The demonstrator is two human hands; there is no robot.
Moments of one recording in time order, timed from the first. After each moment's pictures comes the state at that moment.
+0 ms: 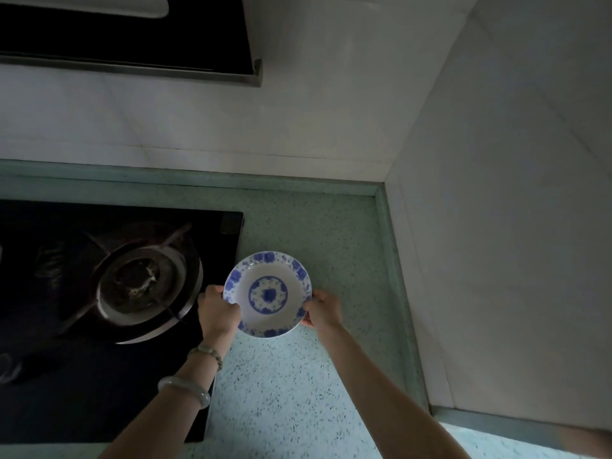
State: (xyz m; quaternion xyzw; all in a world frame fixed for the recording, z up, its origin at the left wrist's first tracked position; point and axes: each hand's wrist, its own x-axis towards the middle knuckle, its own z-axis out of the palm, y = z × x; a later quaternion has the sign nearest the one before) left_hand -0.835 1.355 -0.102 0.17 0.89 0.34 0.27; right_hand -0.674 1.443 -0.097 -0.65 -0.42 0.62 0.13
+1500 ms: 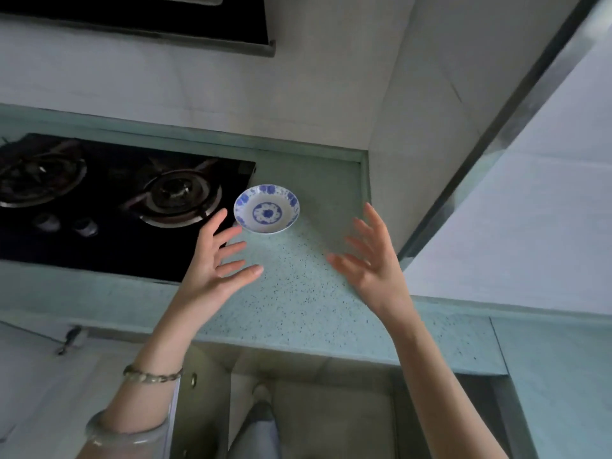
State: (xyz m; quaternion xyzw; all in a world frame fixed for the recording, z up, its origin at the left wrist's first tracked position) left_hand -0.649 1.130 0.067 0.37 0.64 0.59 0.32; right_hand -0.451 1.262 0.080 -0.34 -0.69 0.55 0.32
